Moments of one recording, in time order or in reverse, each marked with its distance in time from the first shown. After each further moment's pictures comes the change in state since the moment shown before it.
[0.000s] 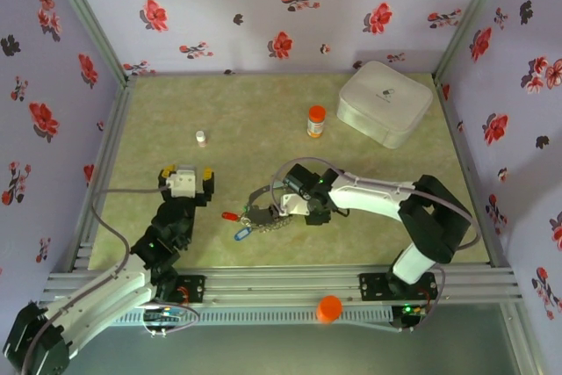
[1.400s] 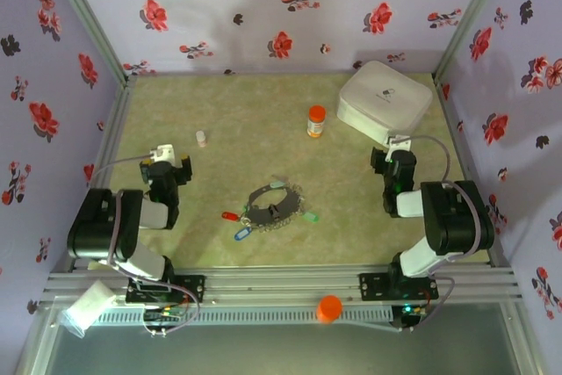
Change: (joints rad) left arm 0.637 0.982 0.140 0.534 0.413 -0.031; right arm -0.876 -0.040 -0.565 1.554 0.015 0.726
